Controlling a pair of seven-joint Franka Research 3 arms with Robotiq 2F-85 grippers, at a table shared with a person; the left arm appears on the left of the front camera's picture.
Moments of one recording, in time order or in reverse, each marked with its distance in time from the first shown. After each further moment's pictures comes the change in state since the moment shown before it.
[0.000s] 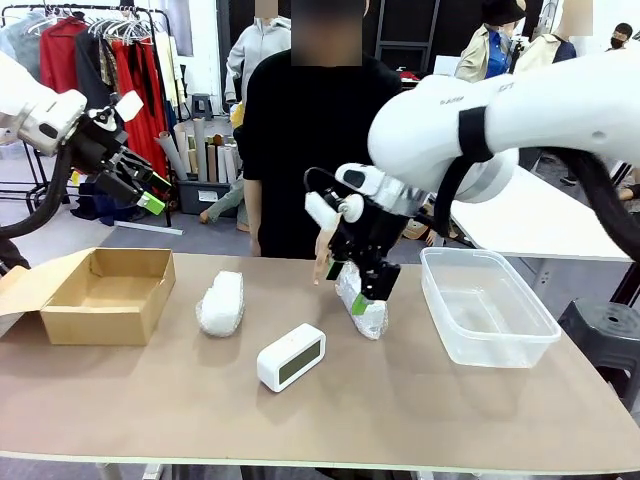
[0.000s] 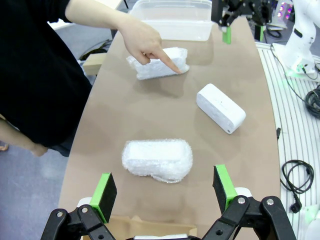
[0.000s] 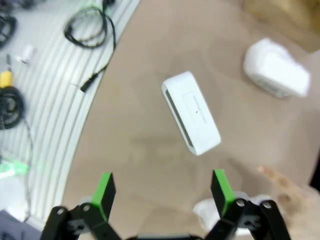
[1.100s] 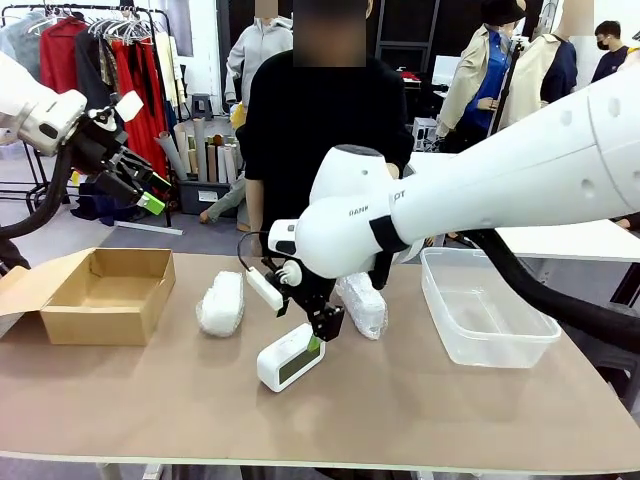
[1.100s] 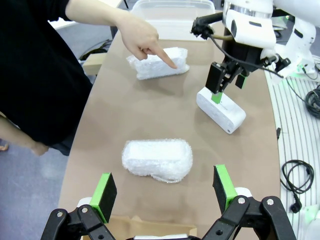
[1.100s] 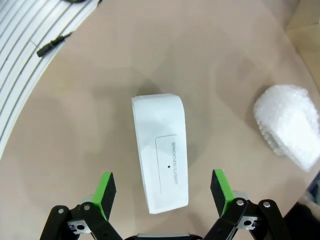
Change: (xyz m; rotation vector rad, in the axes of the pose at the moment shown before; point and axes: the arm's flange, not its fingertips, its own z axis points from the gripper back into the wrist) left arm 0.000 0.000 0.000 0.000 0.000 0.000; right arm 0.043 -0.034 -0.120 -0.036 0.169 0.352
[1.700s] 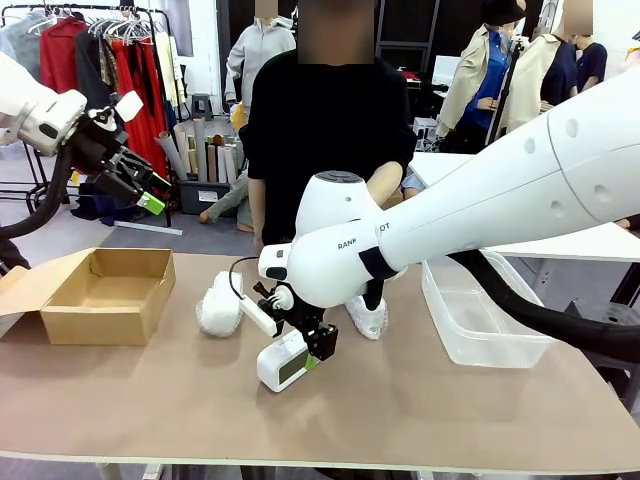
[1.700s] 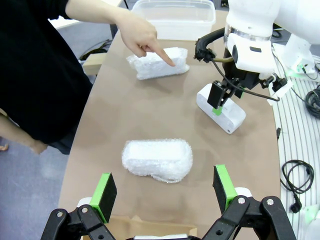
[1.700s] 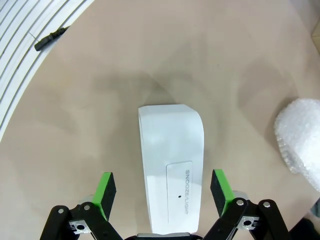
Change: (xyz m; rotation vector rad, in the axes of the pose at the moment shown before) left arm 0.000 0.000 0.000 0.000 0.000 0.000; right arm 0.008 0.002 -0.037 0.038 0.021 0.028
